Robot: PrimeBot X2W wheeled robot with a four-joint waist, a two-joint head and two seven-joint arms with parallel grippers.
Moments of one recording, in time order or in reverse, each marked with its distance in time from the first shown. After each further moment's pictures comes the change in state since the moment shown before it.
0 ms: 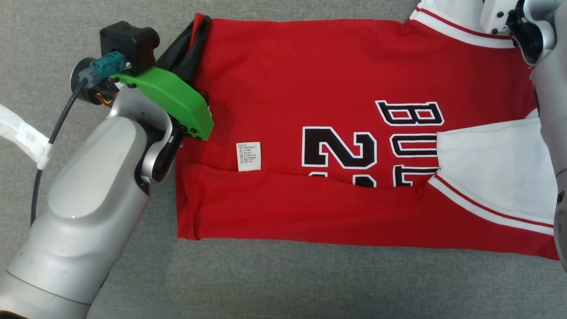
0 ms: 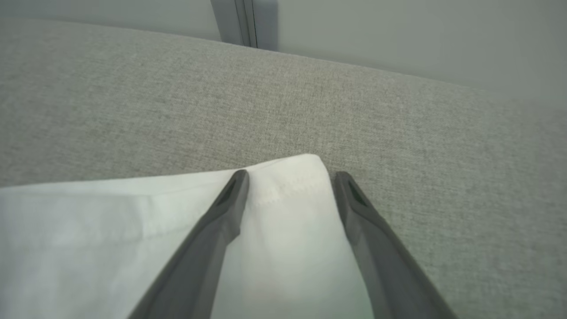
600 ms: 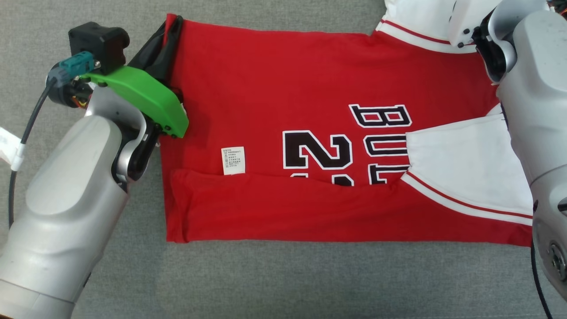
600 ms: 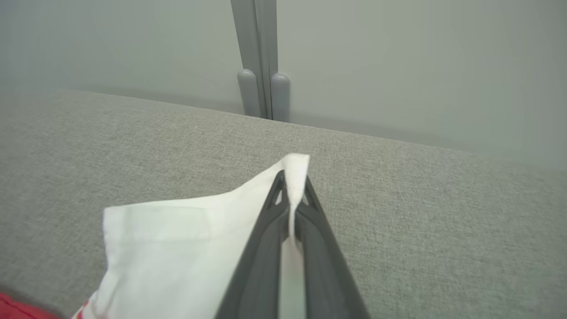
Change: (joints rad) left arm -0.006 0.037 0.025 0.069 -0.032 -0.037 -0.035; right arm -0.009 0.063 0.040 0.103 0.024 0.001 -0.291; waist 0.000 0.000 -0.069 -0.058
